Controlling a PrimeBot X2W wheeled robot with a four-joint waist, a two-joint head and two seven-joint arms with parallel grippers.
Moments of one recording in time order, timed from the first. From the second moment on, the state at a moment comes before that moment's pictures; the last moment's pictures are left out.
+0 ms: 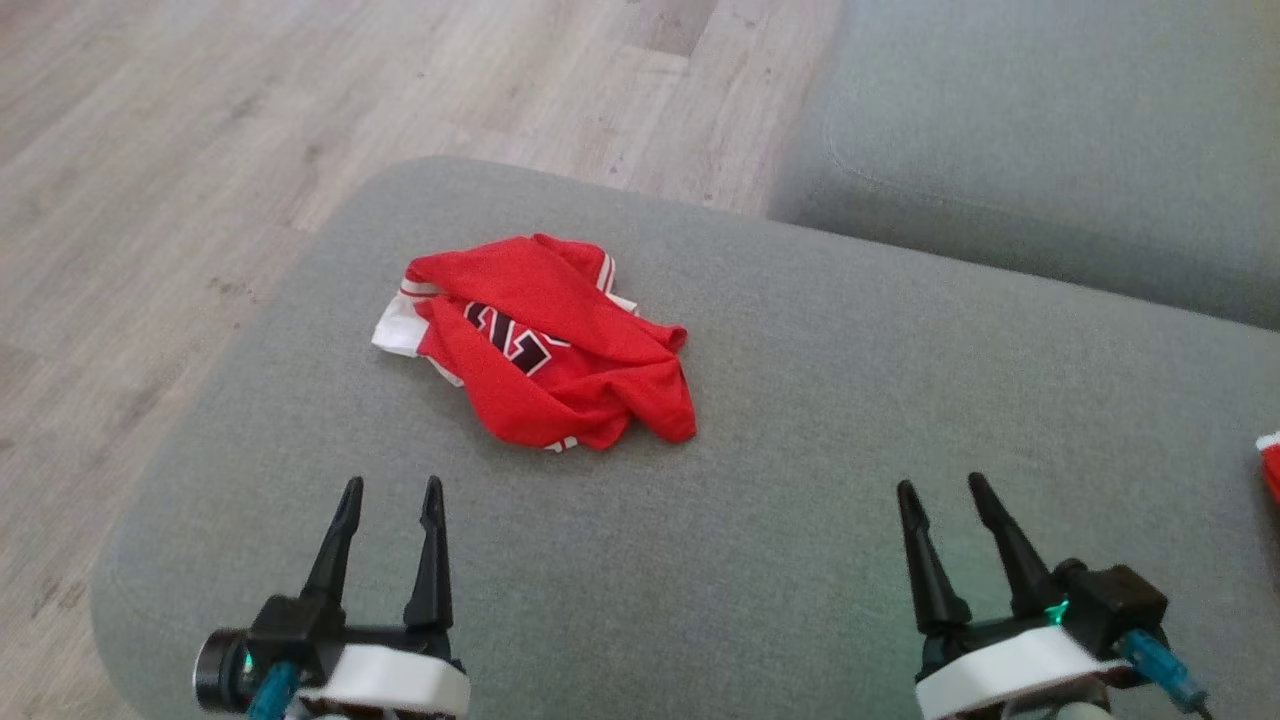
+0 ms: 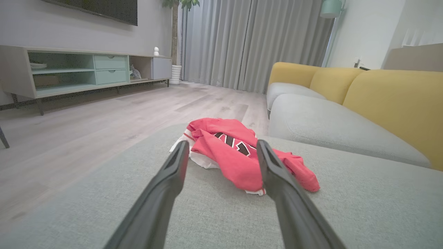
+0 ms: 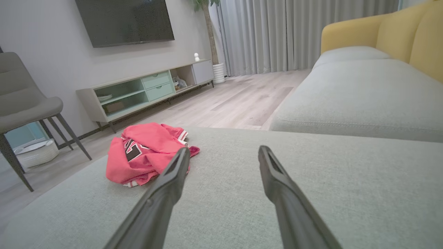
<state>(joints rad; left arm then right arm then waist) 0.00 0.06 -0.17 0.28 -0.19 -0.01 -0.25 0.07 -0.04 0.17 0.24 0.24 0.13 -0.25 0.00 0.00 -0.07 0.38</state>
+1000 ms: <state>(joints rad) -0.64 0.09 -0.47 0.80 -0.28 -0.04 0.16 -0.09 -0.05 0.13 0.17 0.23 0.13 -0.25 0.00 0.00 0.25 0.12</state>
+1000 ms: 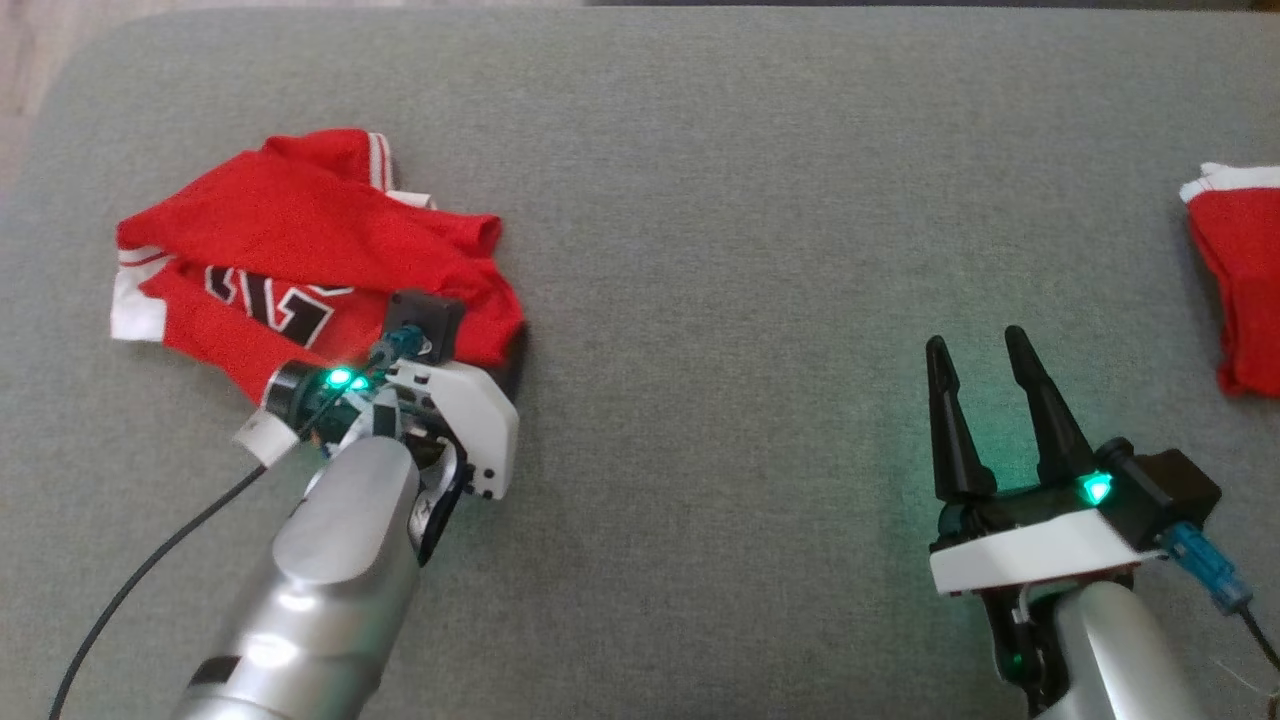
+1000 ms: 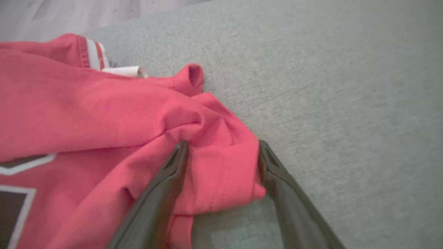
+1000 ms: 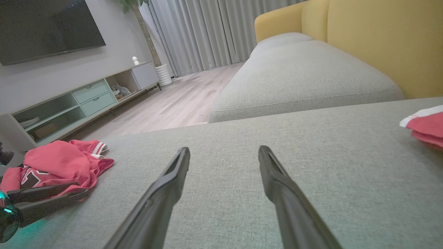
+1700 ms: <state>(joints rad) -0.70 0.07 -0.46 0.80 -0.35 -0.11 -0.13 -0.09 -0.05 0.12 0.17 0.23 0.13 -0.25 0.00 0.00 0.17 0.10</state>
